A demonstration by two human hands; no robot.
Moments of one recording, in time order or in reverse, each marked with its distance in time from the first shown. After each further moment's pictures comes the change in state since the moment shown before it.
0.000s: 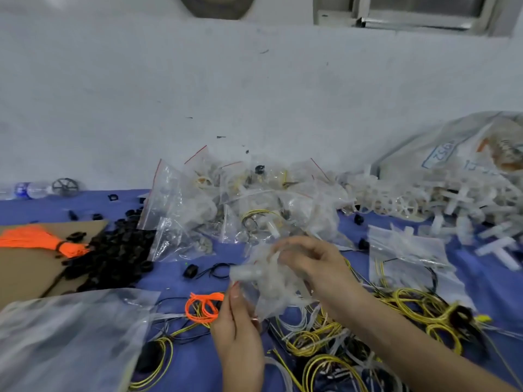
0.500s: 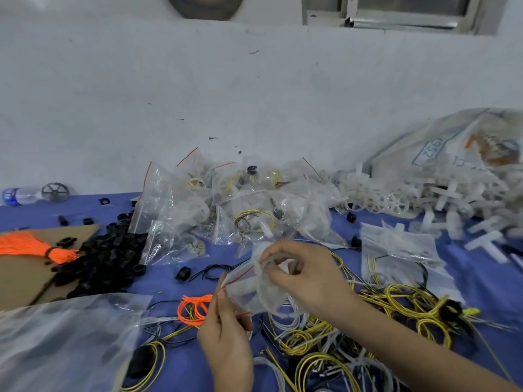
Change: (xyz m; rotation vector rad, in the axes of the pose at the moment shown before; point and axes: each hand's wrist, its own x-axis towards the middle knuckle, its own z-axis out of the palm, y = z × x) left_hand -0.001 0.007 0.002 -0.060 0.087 -0.058; right_hand -0.003 0.004 -0.004 -0.644 -0.026 -0.299
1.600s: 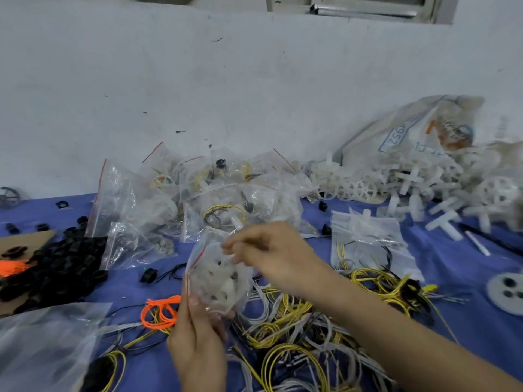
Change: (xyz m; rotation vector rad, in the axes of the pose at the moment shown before) left_hand -0.008 -0.006 -0.008 0.340 -0.070 0.284; right_hand 0.011 -0.007 -0.017 -0.015 -0.114 0.013
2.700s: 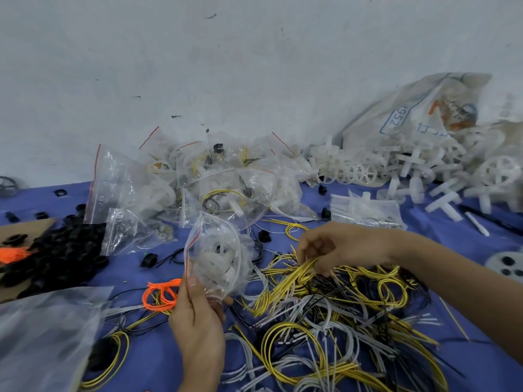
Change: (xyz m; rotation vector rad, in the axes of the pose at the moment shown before) left_hand 0.002 -0.005 0.001 -0.196 -0.147 -0.090; right_hand -0.026 0.060 -0.086 -0.093 -0.543 0.277
